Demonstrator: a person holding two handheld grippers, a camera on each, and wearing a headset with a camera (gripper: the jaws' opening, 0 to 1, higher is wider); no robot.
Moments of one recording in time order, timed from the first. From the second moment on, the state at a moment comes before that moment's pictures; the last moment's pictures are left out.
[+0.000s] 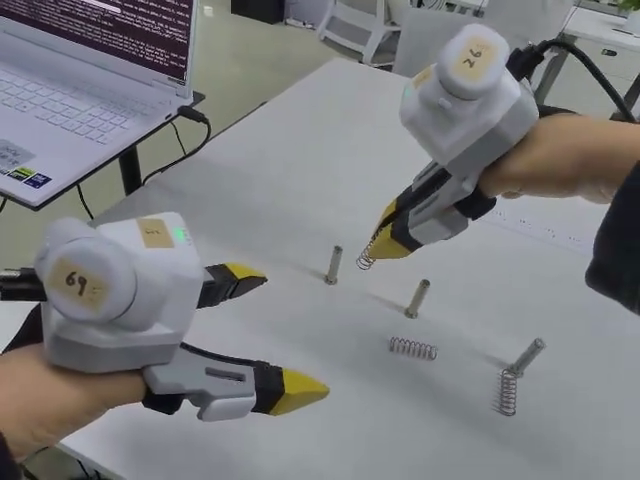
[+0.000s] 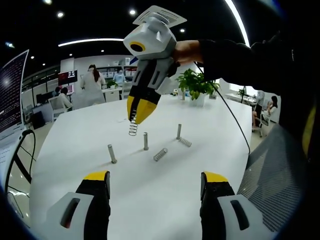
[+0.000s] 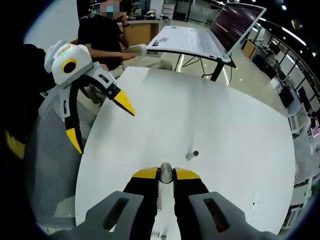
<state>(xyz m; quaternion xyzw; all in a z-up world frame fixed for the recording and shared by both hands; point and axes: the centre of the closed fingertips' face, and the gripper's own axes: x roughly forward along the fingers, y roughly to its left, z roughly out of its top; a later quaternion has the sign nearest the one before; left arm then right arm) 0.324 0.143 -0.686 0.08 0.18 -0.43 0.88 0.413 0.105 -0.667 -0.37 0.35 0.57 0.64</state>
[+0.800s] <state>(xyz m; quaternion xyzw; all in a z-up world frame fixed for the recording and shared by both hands) 0.322 0.144 -0.694 0.09 0.19 -0.42 0.88 0.475 0.124 -0.691 -0.37 0.36 0.54 0.66</state>
